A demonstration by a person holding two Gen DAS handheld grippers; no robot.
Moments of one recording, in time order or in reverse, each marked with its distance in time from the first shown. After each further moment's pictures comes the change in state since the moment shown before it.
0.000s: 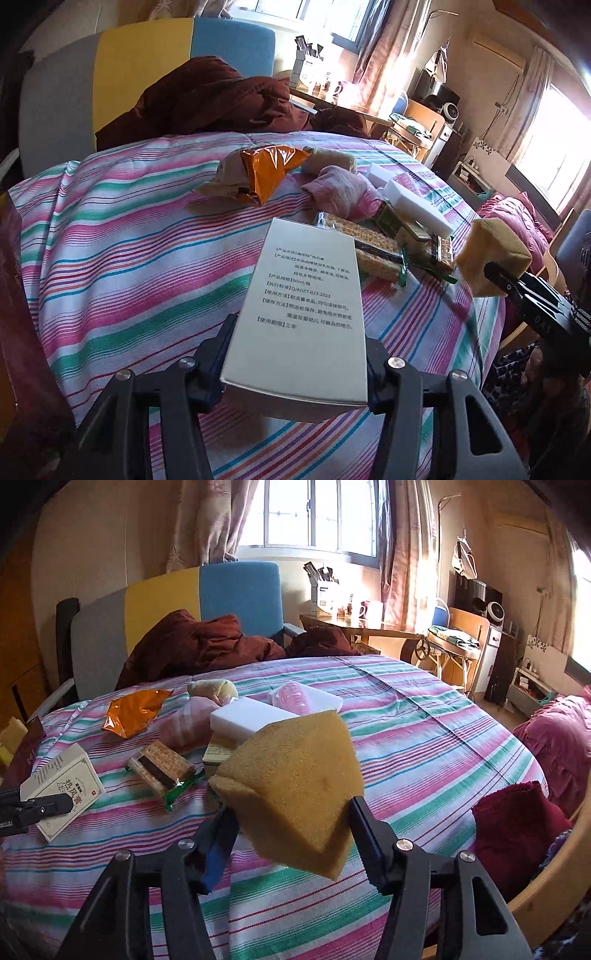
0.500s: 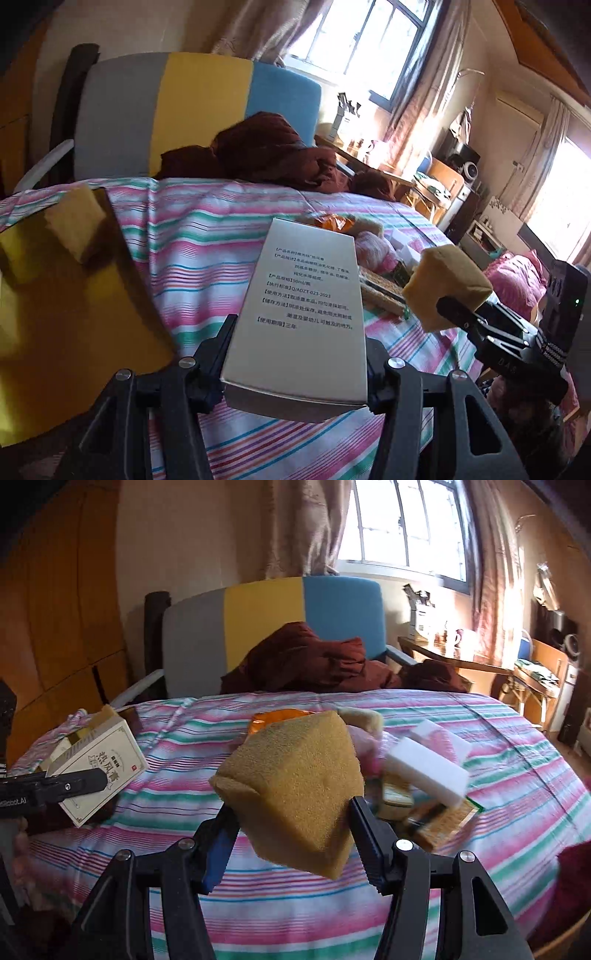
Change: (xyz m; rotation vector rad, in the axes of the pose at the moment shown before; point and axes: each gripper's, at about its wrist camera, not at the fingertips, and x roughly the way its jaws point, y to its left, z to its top) left arm -0.113 0.060 -0.015 -0.164 -0.200 0.073; right arm -0.020 0.124 0.028 -0.118 -0.043 0.401
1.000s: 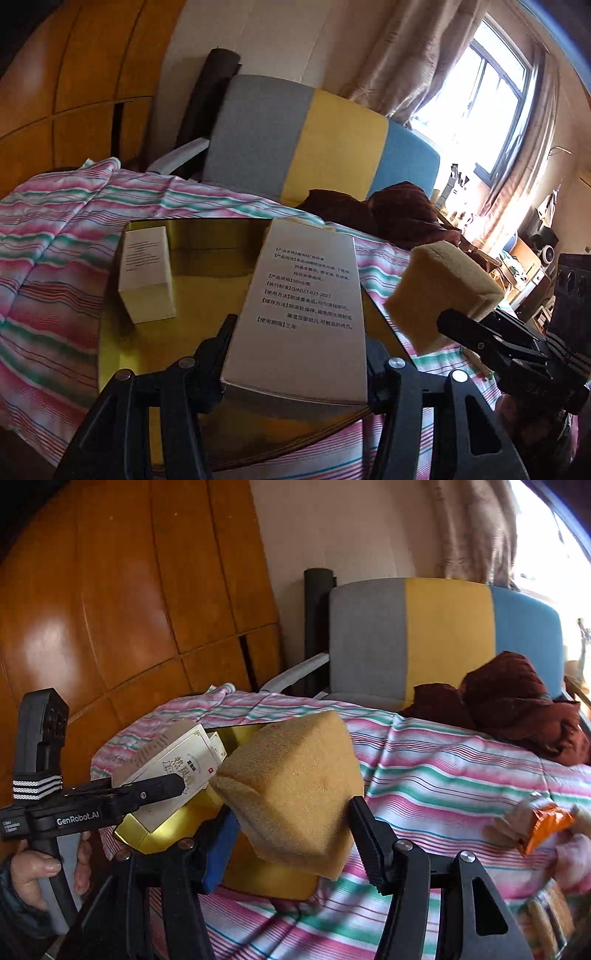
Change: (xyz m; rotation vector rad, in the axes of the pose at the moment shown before) left arm -0.088 0.157 -0.006 -0.270 -0.141 0.292; right arm 0.094 0.211 0.058 -0.271 0.087 0.473
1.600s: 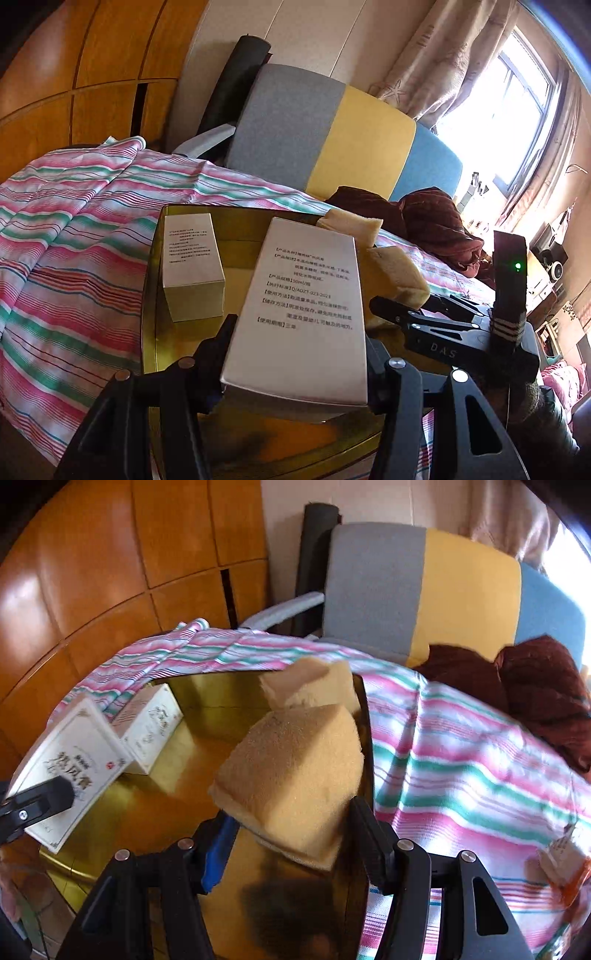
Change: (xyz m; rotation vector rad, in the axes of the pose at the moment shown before) left arm 0.009 0.046 0.003 -0.059 0.035 0.030; right arm 0.121 -0.013 0.016 0.016 0.214 -0.076
